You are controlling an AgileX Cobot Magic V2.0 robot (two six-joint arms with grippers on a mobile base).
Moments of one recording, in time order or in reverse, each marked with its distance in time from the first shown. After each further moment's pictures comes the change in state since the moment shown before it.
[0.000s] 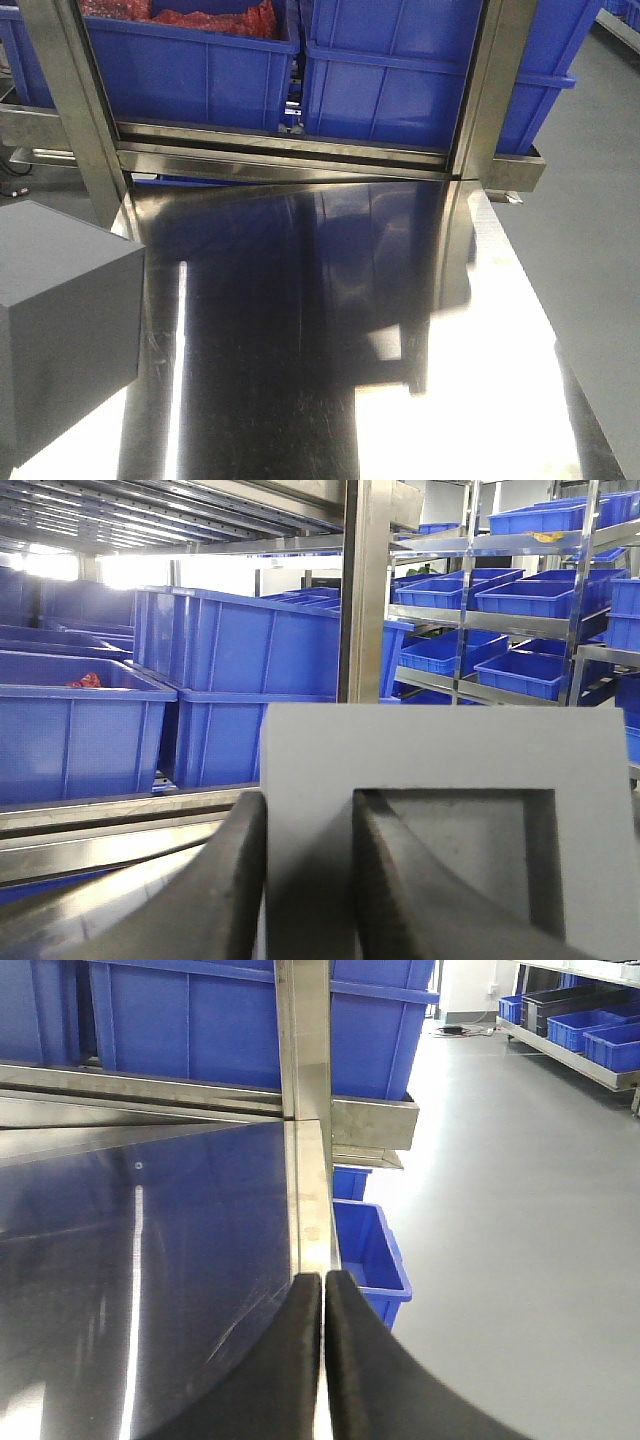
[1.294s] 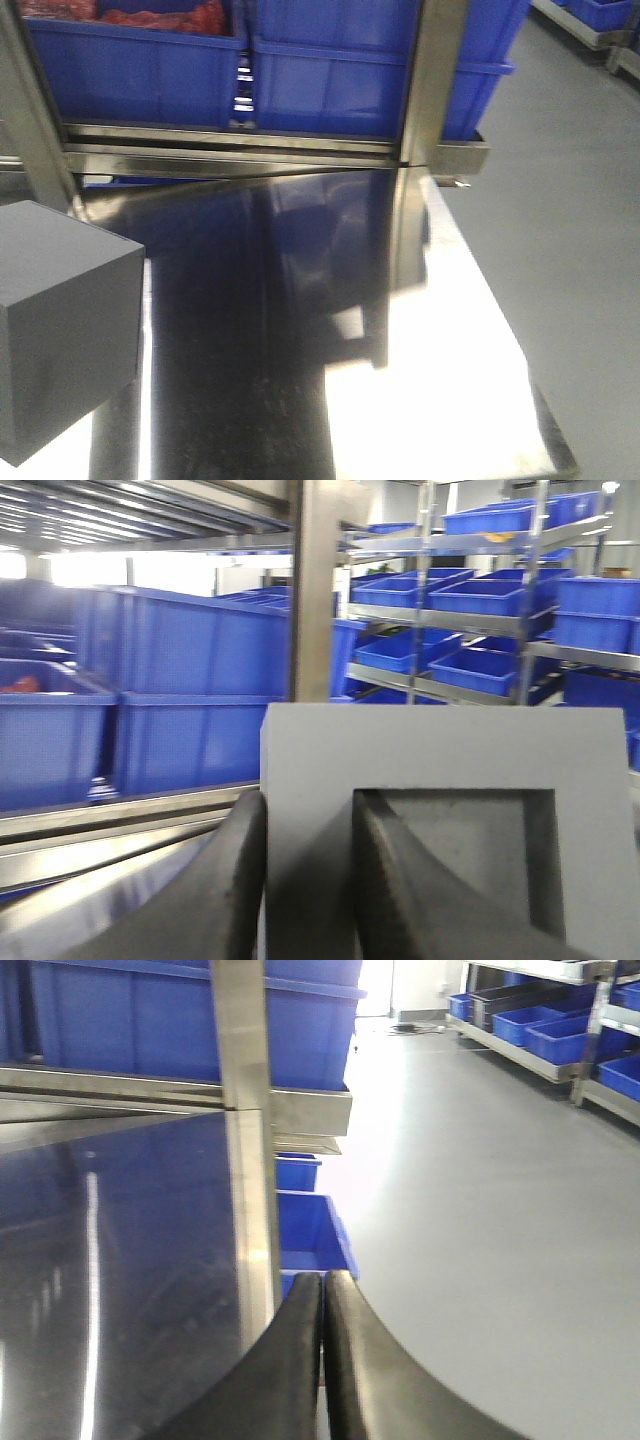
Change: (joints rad) left arm 0.000 0.000 0.000 0.000 -0.001 0.000; right arm 0.000 0.000 0.000 0.000 0.000 0.000
